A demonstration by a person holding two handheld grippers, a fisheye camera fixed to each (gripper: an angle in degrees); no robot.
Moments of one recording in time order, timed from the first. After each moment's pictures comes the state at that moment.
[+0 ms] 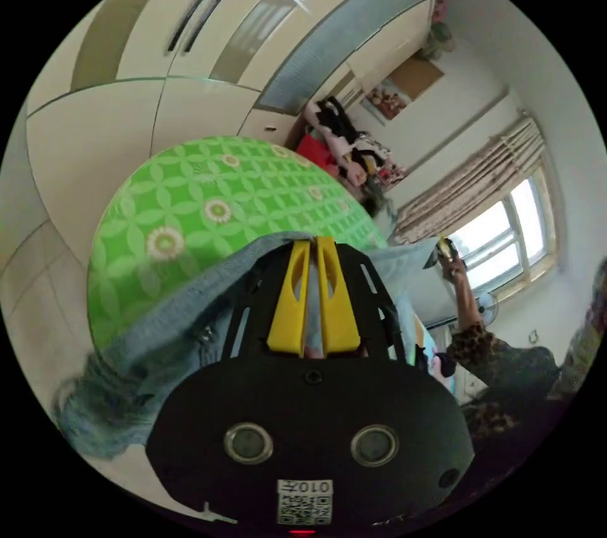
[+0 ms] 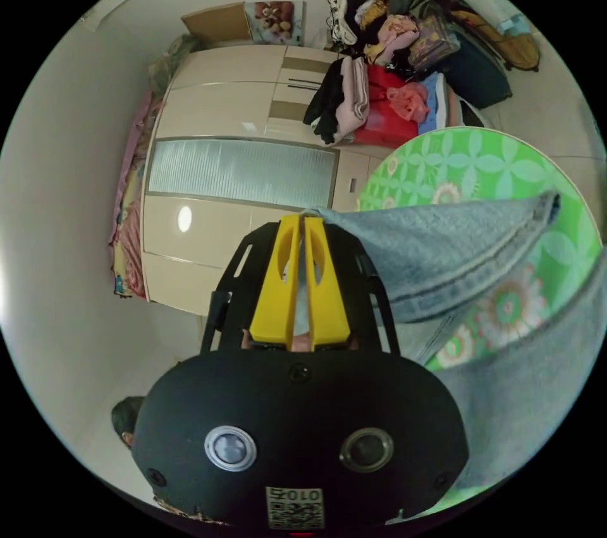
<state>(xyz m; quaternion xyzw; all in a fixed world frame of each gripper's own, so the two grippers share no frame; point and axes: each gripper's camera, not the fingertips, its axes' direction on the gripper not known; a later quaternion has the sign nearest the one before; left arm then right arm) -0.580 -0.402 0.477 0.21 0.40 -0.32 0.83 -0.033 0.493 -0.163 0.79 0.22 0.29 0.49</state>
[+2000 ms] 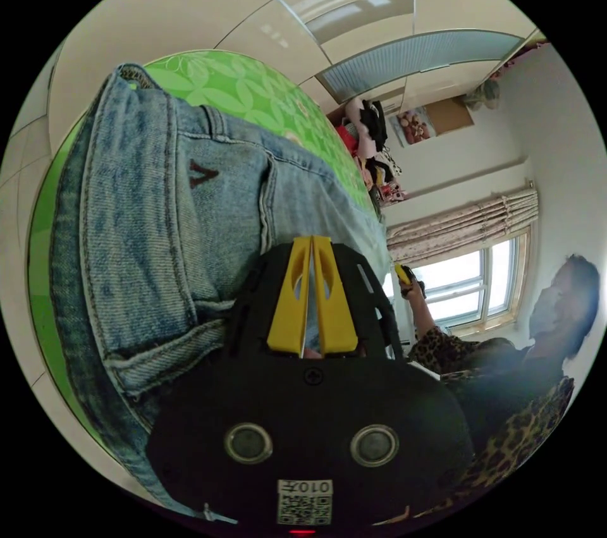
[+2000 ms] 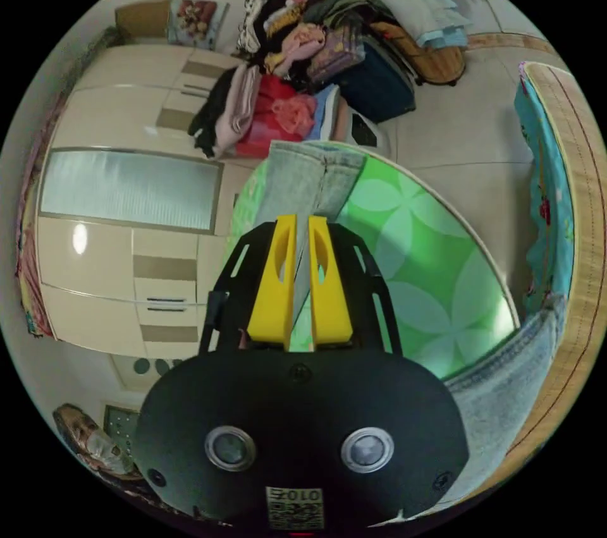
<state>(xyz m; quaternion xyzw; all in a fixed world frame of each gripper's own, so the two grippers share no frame) -0.631 -0.312 0.617 0.18 0.51 -0.40 0.74 0.061 0.557 -0.067 0.72 0.30 0.49 0.38</state>
